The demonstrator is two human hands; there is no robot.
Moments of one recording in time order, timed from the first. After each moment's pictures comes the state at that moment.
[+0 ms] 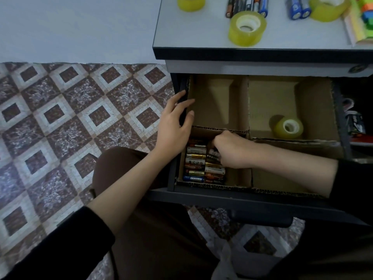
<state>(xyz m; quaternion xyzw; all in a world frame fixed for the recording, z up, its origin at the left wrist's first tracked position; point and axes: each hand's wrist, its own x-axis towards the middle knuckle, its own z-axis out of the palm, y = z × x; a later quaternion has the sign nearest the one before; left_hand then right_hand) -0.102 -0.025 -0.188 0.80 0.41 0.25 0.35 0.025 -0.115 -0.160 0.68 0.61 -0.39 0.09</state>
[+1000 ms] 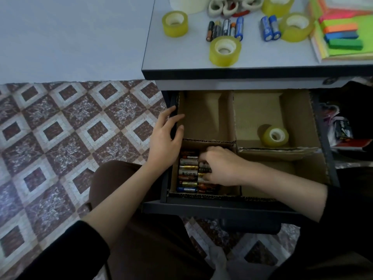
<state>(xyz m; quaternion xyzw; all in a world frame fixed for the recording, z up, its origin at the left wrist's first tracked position) -0.100 -0.027 -0.182 0.82 0.41 0.26 0.32 0.021 -0.131 -0.148 0.68 0.62 -0.39 0.00</state>
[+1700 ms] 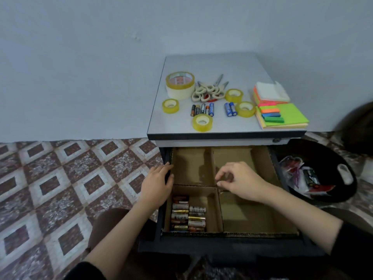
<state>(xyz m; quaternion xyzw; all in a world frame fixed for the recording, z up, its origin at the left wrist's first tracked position) -0.111 -0.026 -0.159 0.88 0.42 0.14 0.19 0.081 -0.166 -0.093 0.77 0.57 -0.23 -0.17</state>
